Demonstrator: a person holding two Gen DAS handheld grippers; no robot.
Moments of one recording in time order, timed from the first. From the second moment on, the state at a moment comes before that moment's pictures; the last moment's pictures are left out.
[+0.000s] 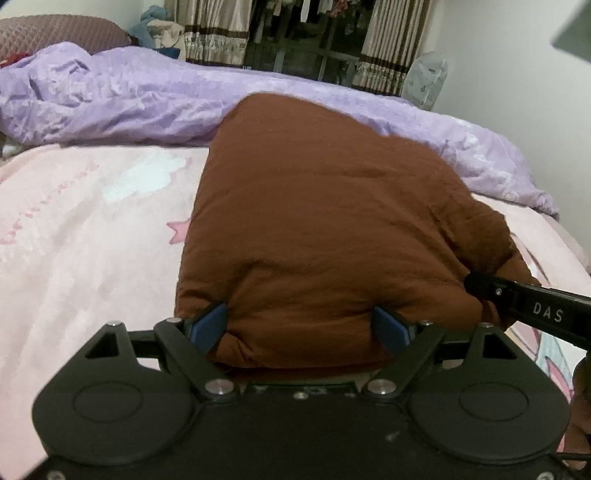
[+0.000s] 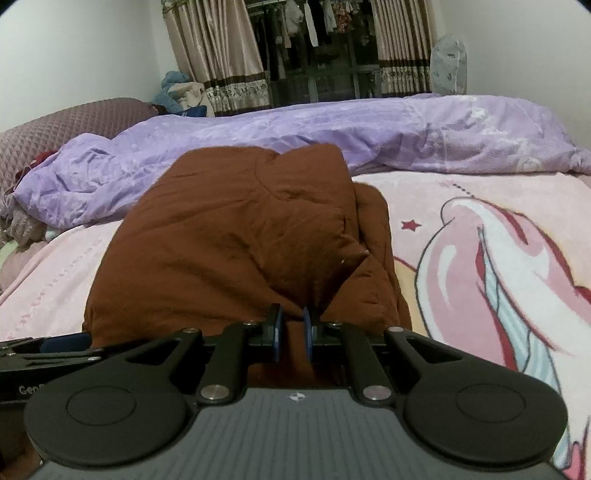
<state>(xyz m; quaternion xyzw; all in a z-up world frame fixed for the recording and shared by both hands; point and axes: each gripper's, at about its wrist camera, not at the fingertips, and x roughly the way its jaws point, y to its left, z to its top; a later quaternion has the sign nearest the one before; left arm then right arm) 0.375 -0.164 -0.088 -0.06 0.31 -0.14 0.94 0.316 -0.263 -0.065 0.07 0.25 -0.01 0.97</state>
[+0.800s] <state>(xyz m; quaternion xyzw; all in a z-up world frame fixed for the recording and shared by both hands) 0.193 -0.126 -0.025 -0.03 0.31 -0.06 0.95 0.133 -0.248 -0.006 0.02 0.21 -0.07 0.98</state>
